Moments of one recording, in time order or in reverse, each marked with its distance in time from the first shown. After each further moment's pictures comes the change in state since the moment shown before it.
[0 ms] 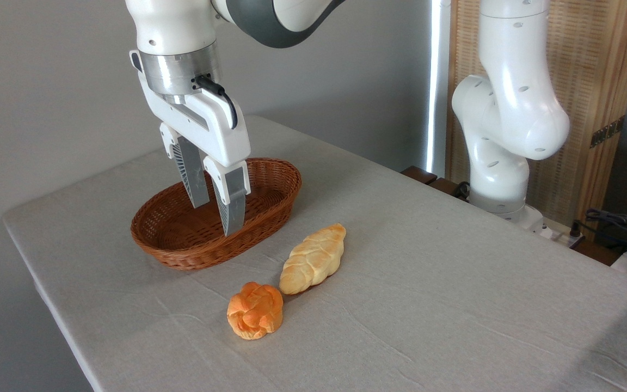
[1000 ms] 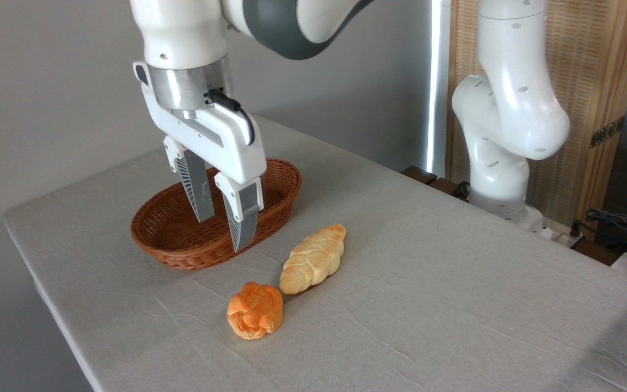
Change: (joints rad) arm 0.002 0.015 0.091 0.019 -0.042 0.000 0.040
